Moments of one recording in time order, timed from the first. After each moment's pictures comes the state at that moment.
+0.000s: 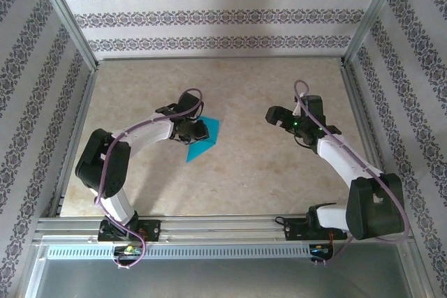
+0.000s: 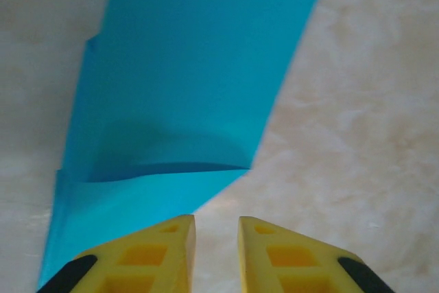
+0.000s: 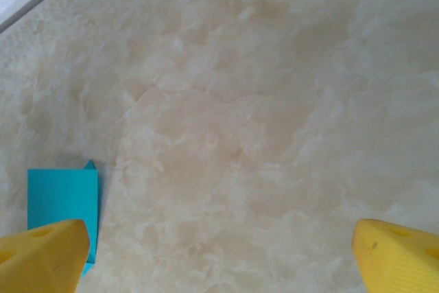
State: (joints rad) left arm -0.48 1.73 1.13 -0.55 0.20 -0.77; right arm 0.15 1.30 0.76 -0.20 -0.25 0.55
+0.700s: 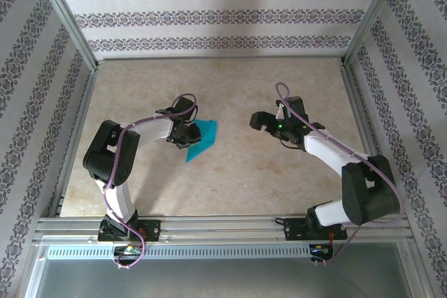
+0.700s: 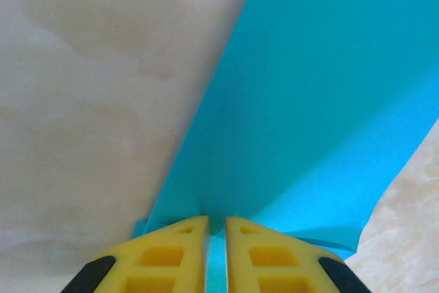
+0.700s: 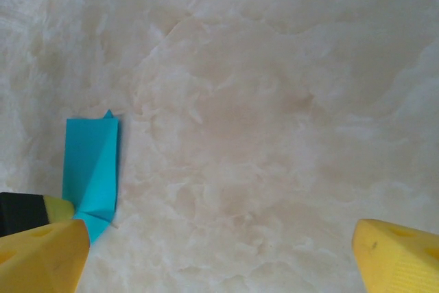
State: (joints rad) left arm -0.41 1.83 1.09 -0.47 0.19 -0.83; right arm 0.28 1.42 0.79 -0.18 -0.29 0.62
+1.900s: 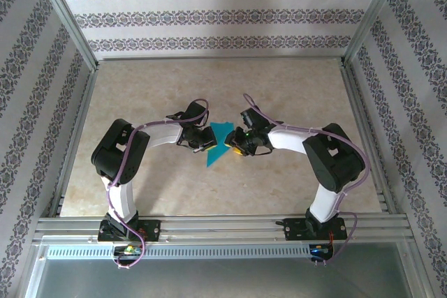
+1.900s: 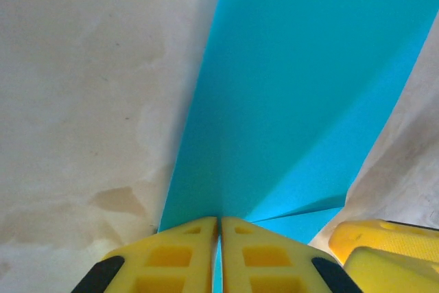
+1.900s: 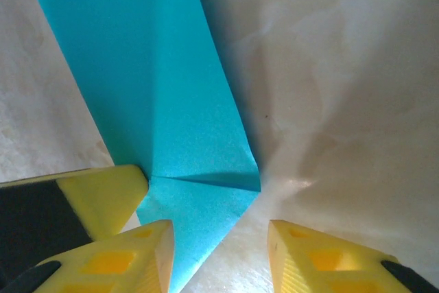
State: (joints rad) left arm -0.51 1.88 1.07 -0.30 0.37 -0.89; right arm 0.55 1.78 0.93 -0.19 -0.40 1.07
